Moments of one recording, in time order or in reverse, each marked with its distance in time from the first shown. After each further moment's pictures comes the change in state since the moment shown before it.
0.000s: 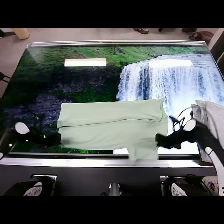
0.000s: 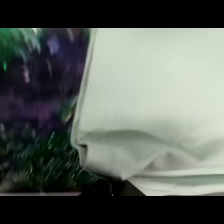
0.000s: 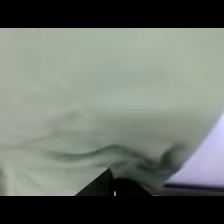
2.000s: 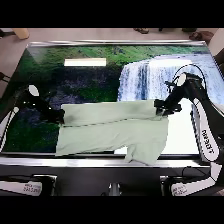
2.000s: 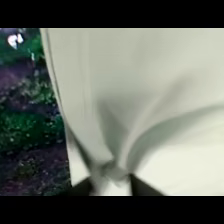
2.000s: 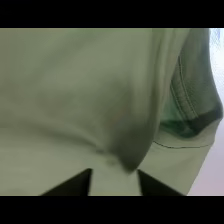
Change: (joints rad) left arm -0.055 -0.562 0.676 0.103 -0.326 0.016; right arm 0.118 -0.537 0.851 -0.174 0.315 0.142
